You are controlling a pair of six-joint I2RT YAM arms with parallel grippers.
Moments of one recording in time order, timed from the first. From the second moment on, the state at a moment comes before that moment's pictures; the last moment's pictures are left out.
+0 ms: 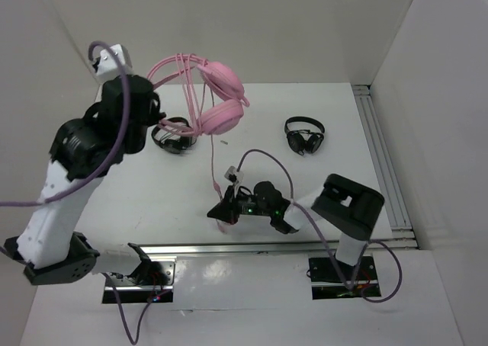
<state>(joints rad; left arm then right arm) -0.74 1.27 2.04 -1.19 -0.85 -0.63 0.94 1.81 0.53 1.14 -0.44 0.54</state>
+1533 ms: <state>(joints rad) -0.90 1.27 1.19 -0.96 -0.41 -0.15 1.31 1.05 0.94 -0.35 0.70 -0.07</state>
